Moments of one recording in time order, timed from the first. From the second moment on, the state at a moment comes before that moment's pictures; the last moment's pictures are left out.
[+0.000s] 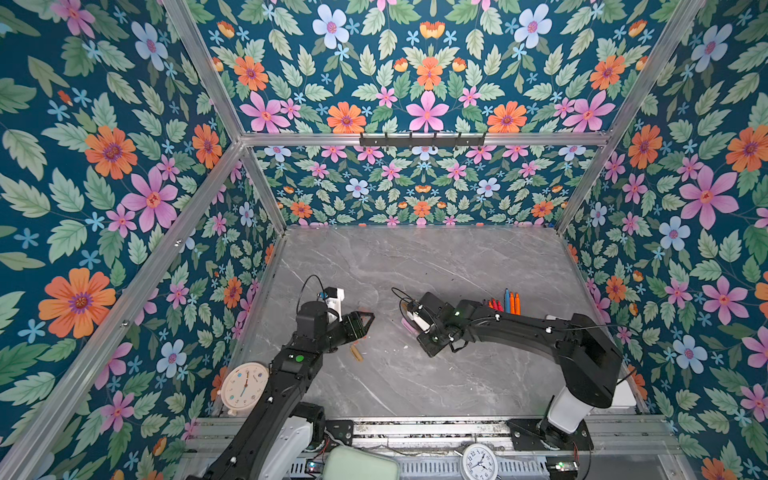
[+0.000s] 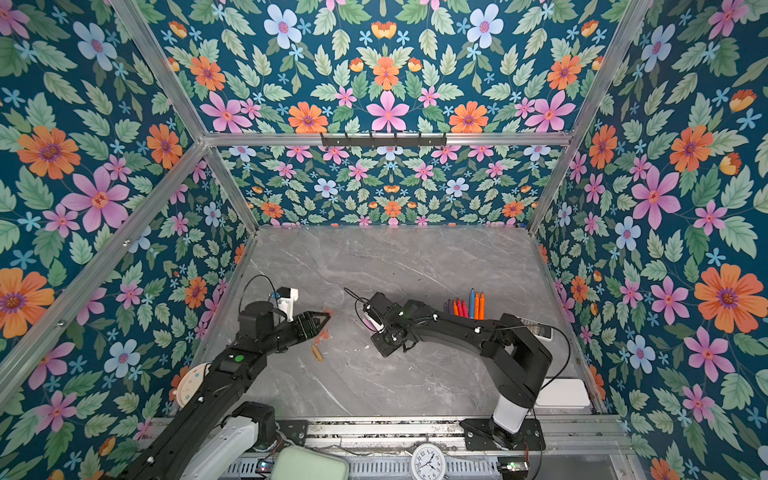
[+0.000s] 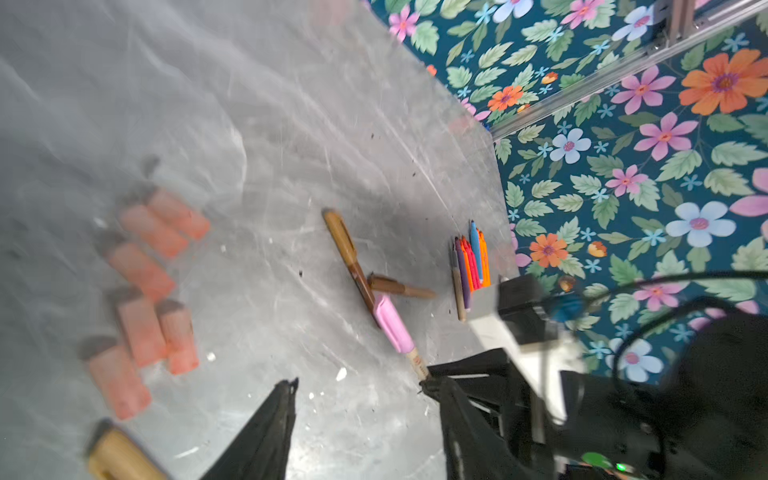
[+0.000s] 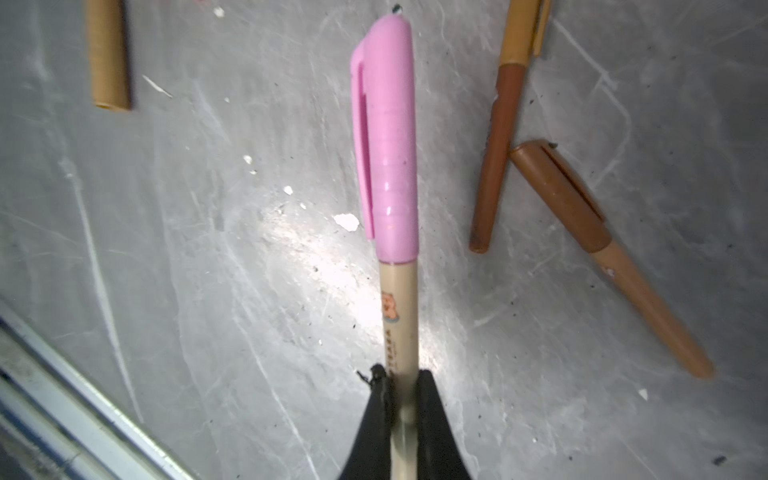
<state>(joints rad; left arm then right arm) -0.28 0.80 0.39 -0.13 0.49 -0.75 0.93 1.69 1.17 -0.66 -0.04 0.25</state>
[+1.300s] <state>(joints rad) -0.60 1.20 0.33 0.64 0.46 -1.22 0.93 1.51 1.11 -0.62 -0.15 0.34</state>
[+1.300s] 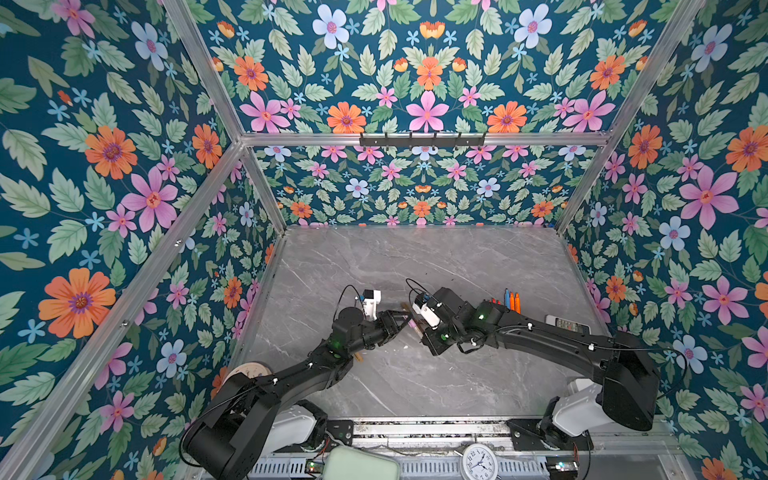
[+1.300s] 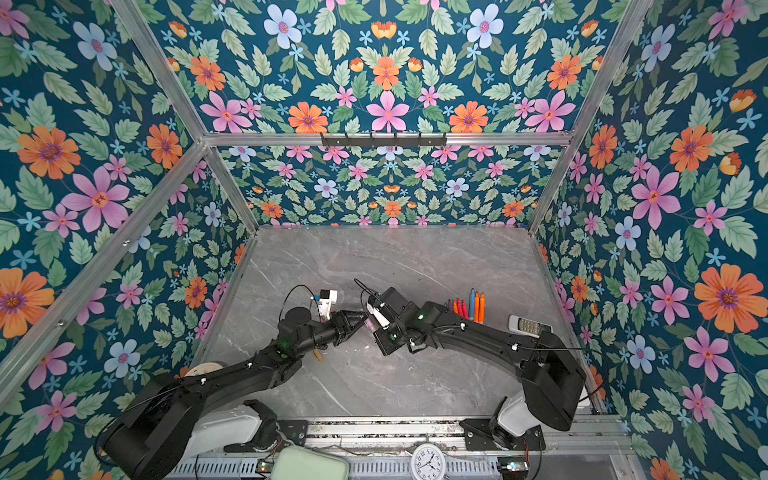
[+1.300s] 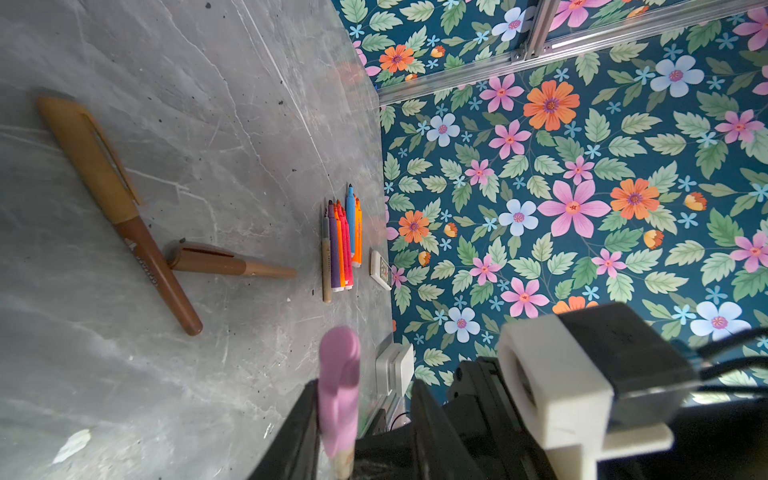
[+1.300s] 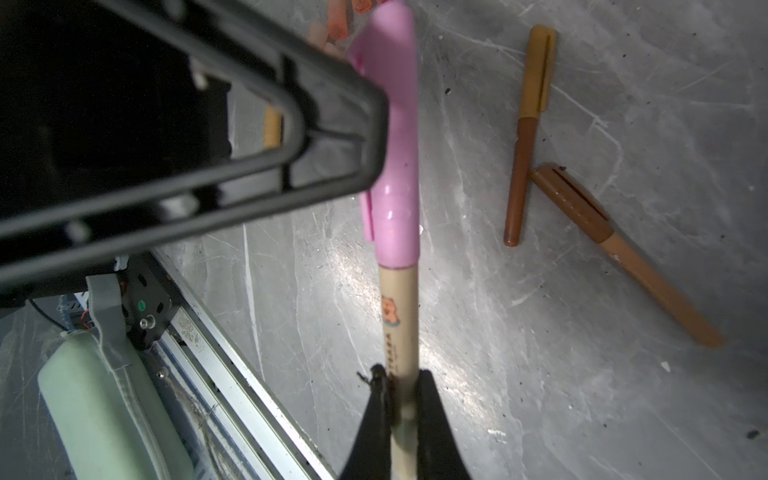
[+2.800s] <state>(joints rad) -0.43 1.21 0.51 0.45 0.65 -1.08 0.93 1.52 1.11 -0.46 -0.16 0.35</state>
